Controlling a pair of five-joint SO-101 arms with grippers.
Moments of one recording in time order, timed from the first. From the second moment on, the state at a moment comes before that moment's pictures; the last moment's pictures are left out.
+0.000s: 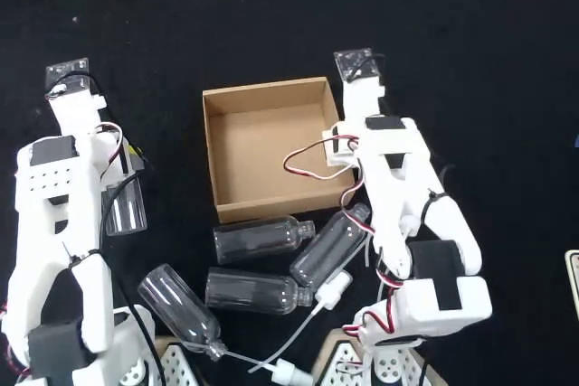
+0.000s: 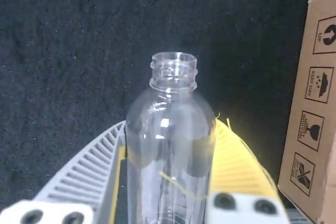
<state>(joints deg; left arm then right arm) -19.0 -23.4 35.5 61.0 -1.5 -3.4 3.6 30.8 43.3 2.5</state>
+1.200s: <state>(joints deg) -21.2 -23.4 35.5 61.0 -1.5 -7.6 1.4 32.1 44.4 -8.5</state>
